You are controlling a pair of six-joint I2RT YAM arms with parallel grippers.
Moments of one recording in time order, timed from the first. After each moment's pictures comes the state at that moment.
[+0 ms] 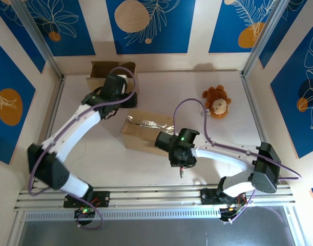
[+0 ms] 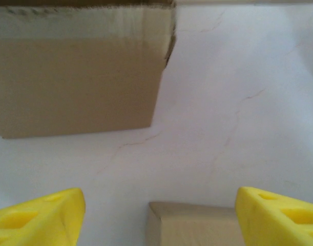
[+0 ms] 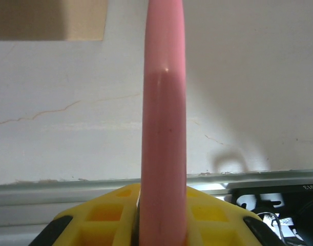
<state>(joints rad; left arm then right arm) -0.50 1.55 1.45 -0.70 -0.17 -0.32 1.10 1.42 1.12 -1.28 0.14 1.12</state>
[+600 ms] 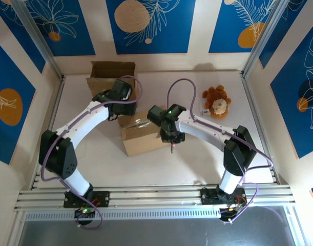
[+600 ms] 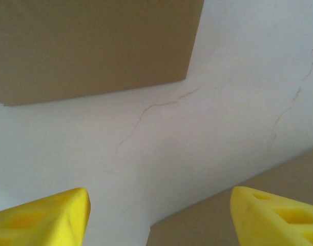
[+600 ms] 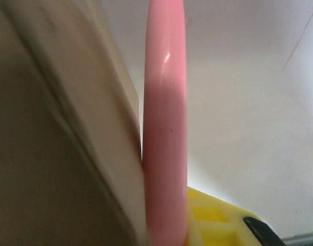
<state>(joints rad) -0.49 1.62 1.36 -0.75 -0.20 -0.26 0.83 1.72 1.46 -1.27 0.23 0.92</state>
